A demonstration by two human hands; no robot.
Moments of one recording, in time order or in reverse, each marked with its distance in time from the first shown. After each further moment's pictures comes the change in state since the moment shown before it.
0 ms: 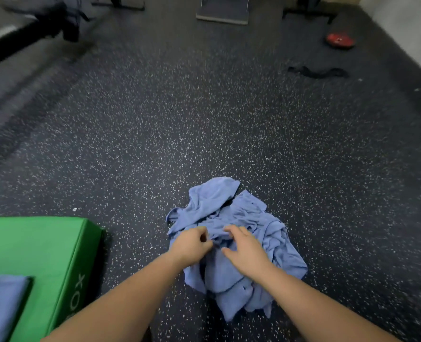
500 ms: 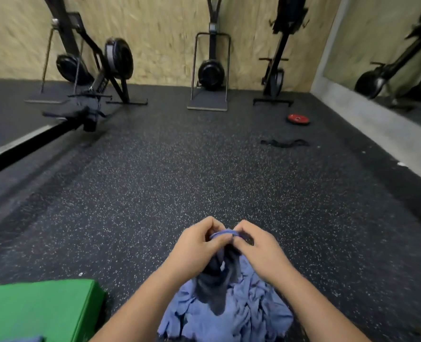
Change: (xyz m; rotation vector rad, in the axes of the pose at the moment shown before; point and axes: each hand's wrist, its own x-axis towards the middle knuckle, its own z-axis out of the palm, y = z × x) left_hand -0.166 0.195 -0.157 -0.299 0.292 0.458; right_hand -0.144 -0.114 -0.223 0.345 0.345 -0.261
